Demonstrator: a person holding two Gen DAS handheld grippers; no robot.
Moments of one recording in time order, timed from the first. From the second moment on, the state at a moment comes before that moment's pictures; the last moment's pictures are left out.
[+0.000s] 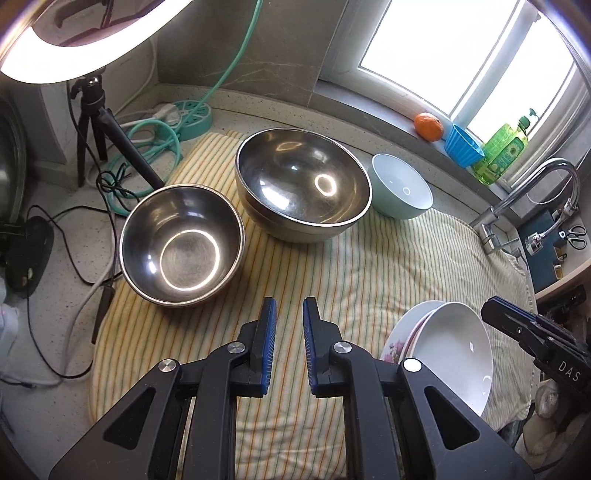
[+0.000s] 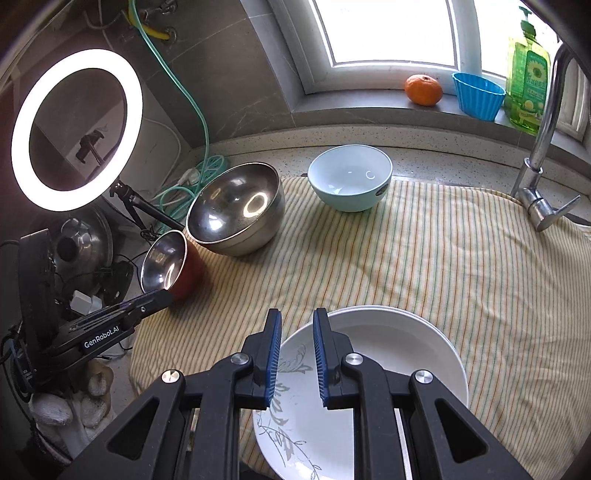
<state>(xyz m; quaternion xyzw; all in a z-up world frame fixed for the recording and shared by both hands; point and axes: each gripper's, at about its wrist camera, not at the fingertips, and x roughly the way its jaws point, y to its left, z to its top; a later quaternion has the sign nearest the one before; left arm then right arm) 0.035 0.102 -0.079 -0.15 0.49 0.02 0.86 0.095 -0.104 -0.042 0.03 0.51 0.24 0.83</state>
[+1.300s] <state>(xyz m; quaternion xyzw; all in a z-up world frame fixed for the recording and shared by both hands) 0.088 0.135 -0.082 -0.21 0.46 0.07 0.86 0.213 -0.051 -0.045 0.01 0.49 0.29 0.82</state>
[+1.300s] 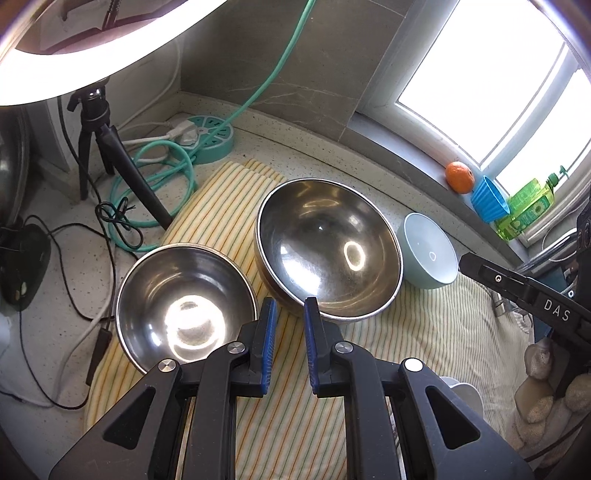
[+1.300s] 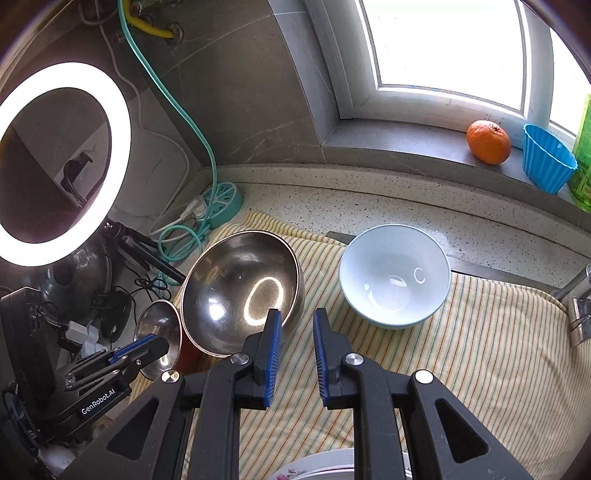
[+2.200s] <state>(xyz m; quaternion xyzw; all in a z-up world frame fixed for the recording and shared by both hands) 0.133 0.161 -0.100 -0.22 0.46 0.11 0.85 0.255 -0.009 -0.082 -0.02 0.51 0.30 0.81</state>
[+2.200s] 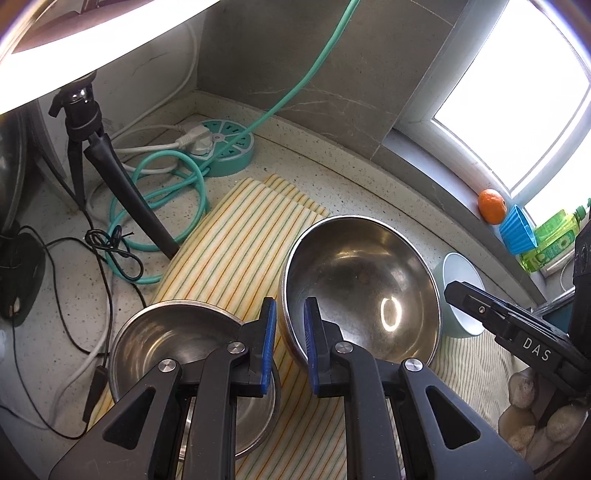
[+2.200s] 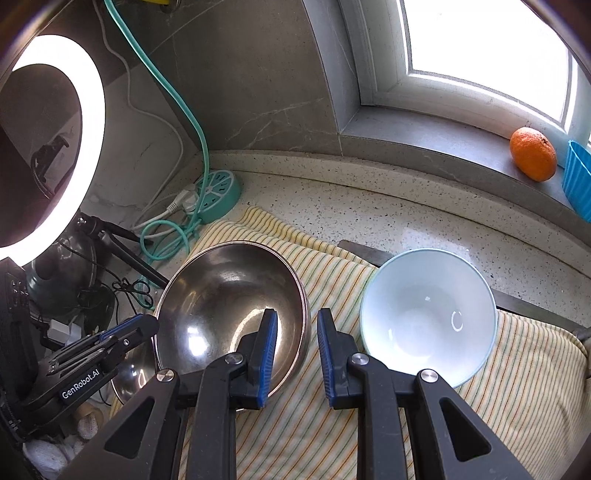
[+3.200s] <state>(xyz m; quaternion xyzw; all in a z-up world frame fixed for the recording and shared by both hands) 0.145 0.160 -0.119 -0.22 0.48 0.10 0.84 0.265 0.010 -0.103 -0.05 0.52 0.30 0.80</state>
